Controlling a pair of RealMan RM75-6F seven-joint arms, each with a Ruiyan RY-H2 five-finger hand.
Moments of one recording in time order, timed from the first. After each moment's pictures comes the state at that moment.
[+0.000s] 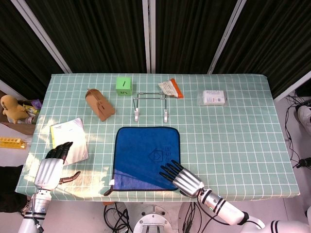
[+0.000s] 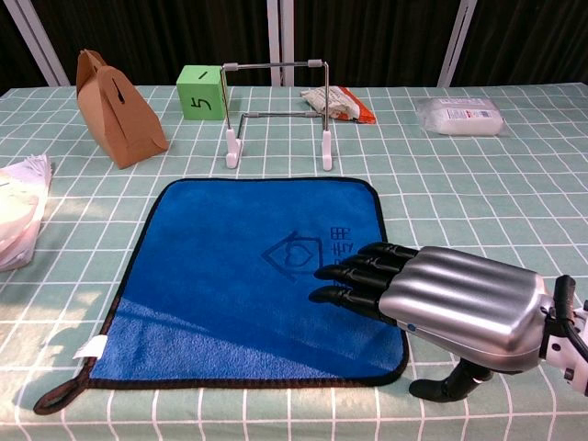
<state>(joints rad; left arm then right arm) -0.10 -1.31 0.01 -1.76 1.46 1.41 0.34 0.51 -1.52 -0.08 -1.70 -1.62 0.89 -0.56</state>
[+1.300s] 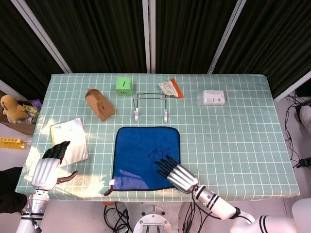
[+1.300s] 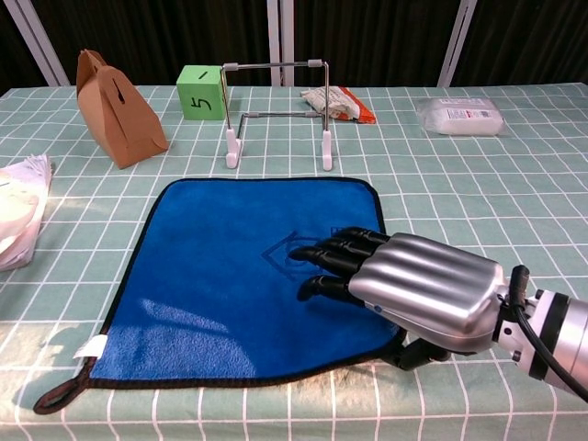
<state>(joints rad) -0.09 -1.30 0.01 -1.75 1.47 1.43 0.32 0.55 -1.64 -0.07 -1.56 -1.66 0.97 -0.47</state>
